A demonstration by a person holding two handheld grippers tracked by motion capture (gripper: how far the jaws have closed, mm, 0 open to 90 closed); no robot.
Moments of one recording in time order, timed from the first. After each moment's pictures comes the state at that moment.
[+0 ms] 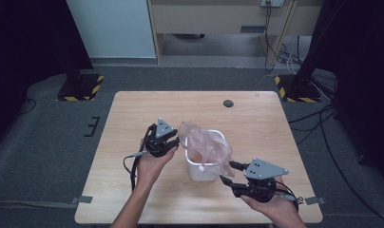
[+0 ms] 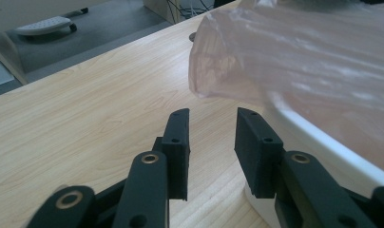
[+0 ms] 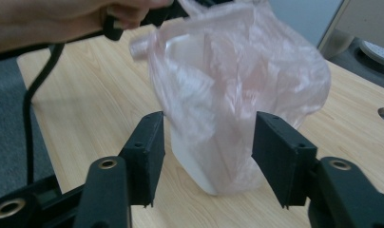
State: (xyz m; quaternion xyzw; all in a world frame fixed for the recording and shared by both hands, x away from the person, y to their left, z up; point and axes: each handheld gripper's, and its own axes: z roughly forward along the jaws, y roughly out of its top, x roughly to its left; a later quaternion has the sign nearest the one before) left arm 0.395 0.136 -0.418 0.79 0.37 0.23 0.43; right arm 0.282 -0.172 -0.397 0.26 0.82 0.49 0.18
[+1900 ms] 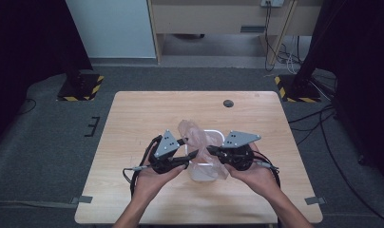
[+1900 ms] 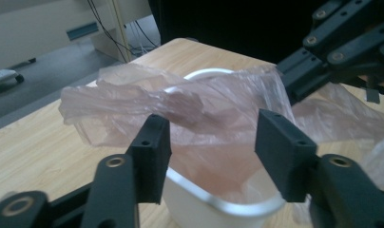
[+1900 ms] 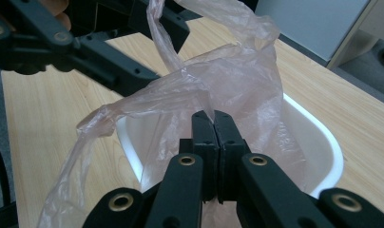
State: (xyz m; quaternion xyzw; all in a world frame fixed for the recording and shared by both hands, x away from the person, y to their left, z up) left arm 0.341 0.114 -0.387 0.79 0.27 0.20 0.51; right arm 0.352 -0.128 -0.382 0.23 0.84 0.47 0.16
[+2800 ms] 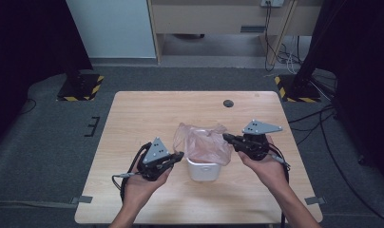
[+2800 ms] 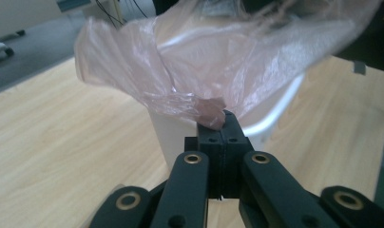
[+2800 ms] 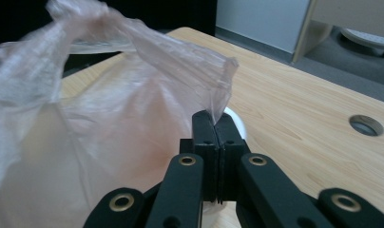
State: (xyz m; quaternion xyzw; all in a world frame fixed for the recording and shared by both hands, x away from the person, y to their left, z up) left arm 0.316 0.142 -0.389 0.82 0.28 0.17 0.47; right arm 0.375 -0.171 -0.380 0.33 0.79 0.50 0.17
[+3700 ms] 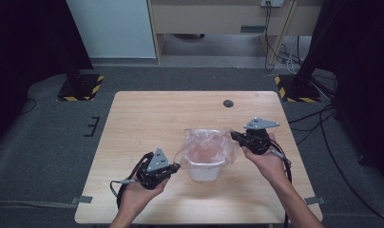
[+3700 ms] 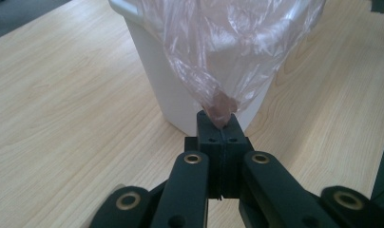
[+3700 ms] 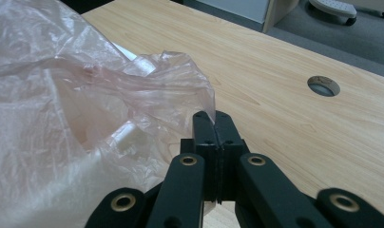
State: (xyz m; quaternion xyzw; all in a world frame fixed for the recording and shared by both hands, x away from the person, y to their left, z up) left arm 0.311 0.146 -0.421 0.86 0.29 0.15 0.40; right arm 0.408 -0.187 -0.410 0.38 0.79 0.44 0.19
